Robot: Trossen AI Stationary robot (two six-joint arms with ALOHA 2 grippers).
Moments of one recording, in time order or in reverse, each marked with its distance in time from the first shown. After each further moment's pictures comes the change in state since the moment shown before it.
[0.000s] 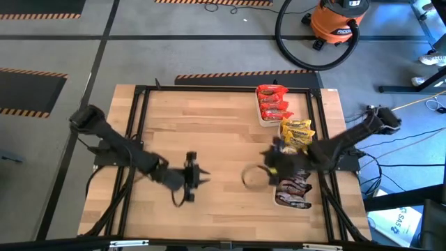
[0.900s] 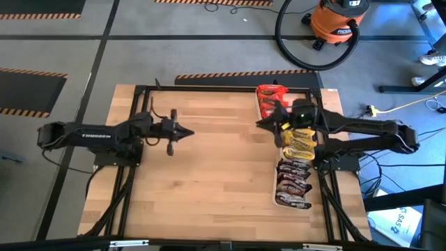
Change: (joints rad) left arm 0.762 -0.636 -0.593 0.504 0.759 0.170; right arm -0.671 -0.306 -0.236 0.461 -0.656 -0.382
